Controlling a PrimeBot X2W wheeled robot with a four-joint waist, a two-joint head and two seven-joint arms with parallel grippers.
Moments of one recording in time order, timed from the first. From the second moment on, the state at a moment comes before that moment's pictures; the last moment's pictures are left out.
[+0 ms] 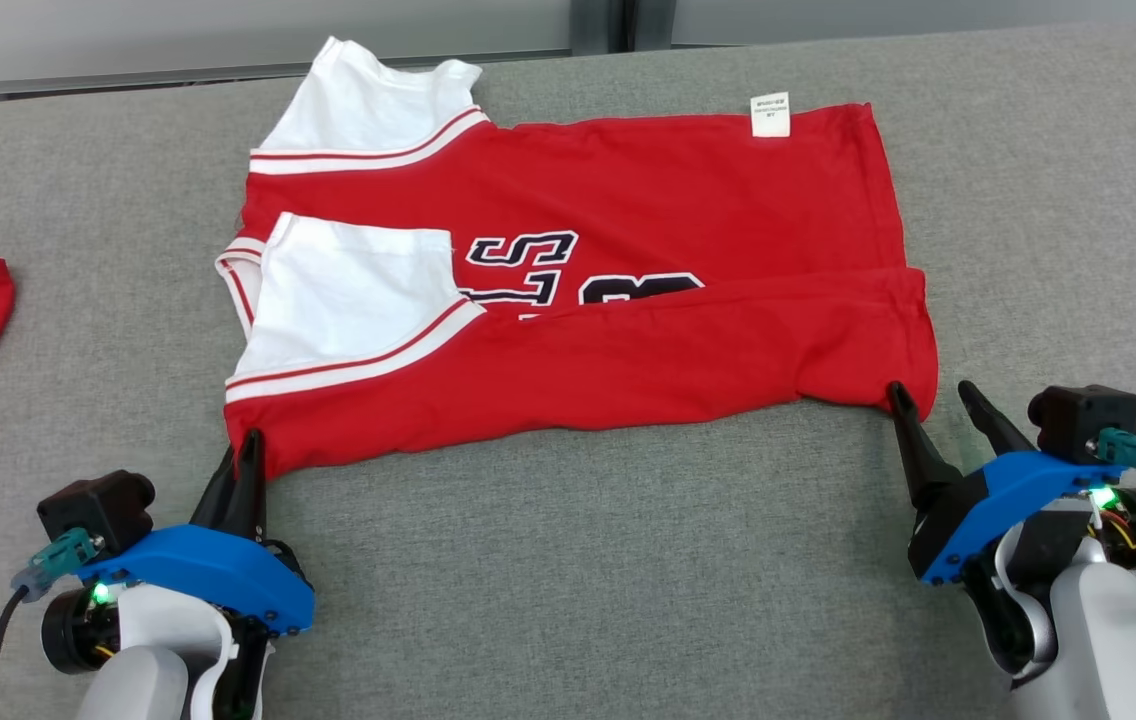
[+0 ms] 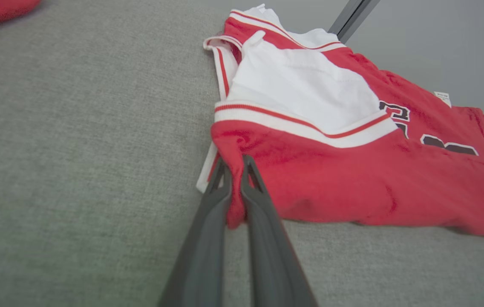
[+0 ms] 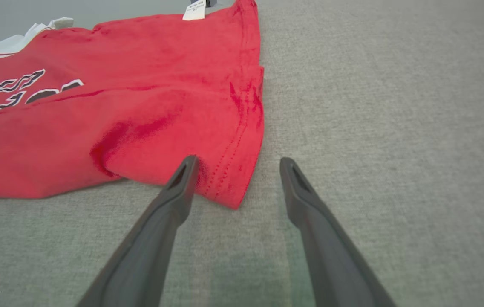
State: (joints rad) left arm -0.17 0.22 -0.16 0.23 -0.61 0.03 0.07; right arm -0.30 -0.05 -0.09 0.30 0.17 0.13 0.17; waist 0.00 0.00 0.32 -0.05
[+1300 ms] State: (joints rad) left arm 0.29 0.27 -0.18 -0.18 -0.66 0.11 0.13; right arm 0.10 -0.05 -0.14 0.01 0.29 0.13 0.30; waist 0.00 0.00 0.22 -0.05
